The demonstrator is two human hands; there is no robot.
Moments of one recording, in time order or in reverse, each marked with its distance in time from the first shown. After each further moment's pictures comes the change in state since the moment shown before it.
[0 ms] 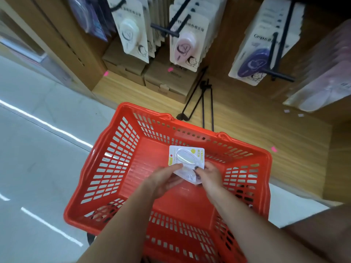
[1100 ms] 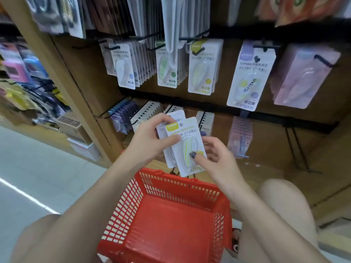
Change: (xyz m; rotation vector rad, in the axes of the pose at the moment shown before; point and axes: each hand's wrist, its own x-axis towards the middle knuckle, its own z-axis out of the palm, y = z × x) left_hand -0.351 0.156 0.110 0.762 0.036 1.456; right_hand -0.250 -0.193 -0.156 0.148 -0.167 -0.940
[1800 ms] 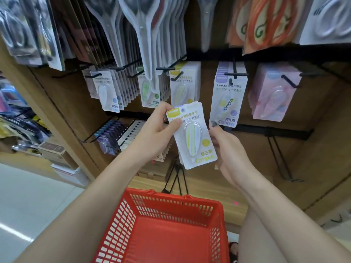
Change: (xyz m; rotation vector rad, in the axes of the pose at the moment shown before) left_hand 0.057 0.057 0.020 -0.174 -0.153 0.091; right_hand 0.040 -0.063 -0.039 0.312 0.110 0.120
